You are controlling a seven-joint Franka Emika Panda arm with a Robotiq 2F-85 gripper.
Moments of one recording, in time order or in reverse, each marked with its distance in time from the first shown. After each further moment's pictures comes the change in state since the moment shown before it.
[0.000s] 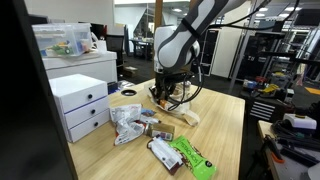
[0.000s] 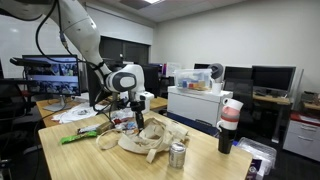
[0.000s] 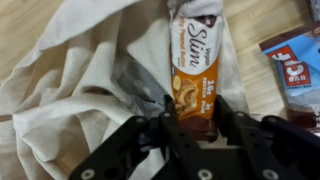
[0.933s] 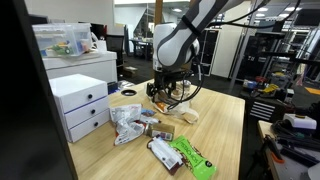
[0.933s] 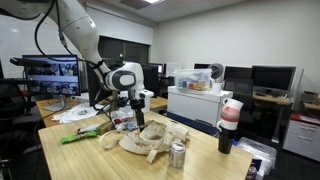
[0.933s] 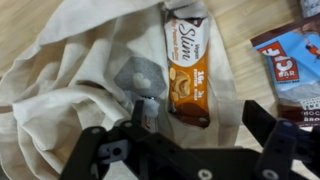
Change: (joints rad) arm 0.027 -0.010 -0.018 0.000 -0.007 0.000 0.000
